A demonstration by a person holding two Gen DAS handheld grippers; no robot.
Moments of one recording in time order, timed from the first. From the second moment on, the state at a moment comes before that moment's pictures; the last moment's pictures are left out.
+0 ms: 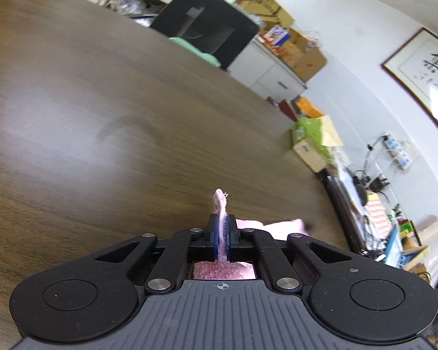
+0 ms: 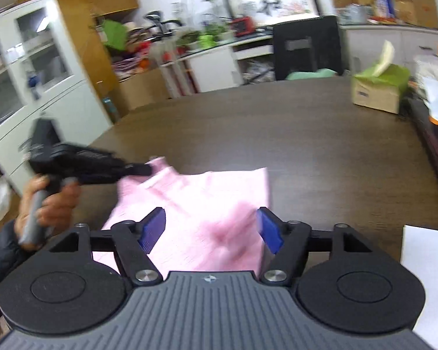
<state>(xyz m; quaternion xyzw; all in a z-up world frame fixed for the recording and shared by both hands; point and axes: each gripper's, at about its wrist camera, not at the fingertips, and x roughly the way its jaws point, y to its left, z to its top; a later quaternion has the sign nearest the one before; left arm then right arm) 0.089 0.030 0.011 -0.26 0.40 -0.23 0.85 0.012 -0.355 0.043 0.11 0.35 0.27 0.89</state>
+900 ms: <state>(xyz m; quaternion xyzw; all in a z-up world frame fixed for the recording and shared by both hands) 0.083 0.031 0.000 -0.26 0.43 -0.22 0.84 -0.037 -0.358 0.015 0.07 0.41 0.19 0.89</state>
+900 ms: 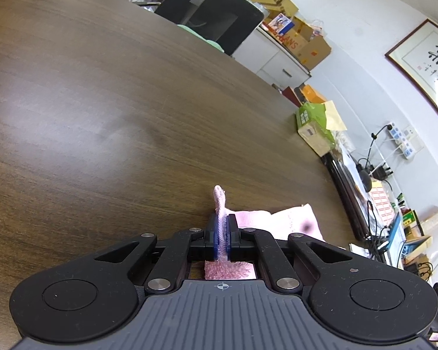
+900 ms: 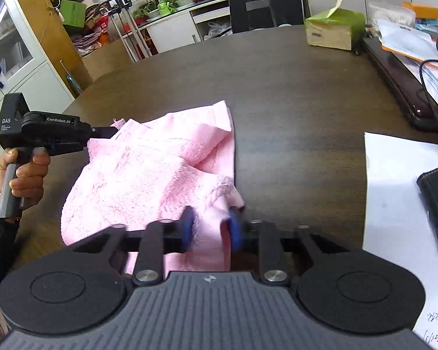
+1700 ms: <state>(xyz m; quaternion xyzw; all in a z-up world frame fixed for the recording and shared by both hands) 0.074 0.021 0.000 -0.26 0.42 -0.23 0.84 -0.040 -0.348 0.028 0.05 0.33 0.20 0.92</state>
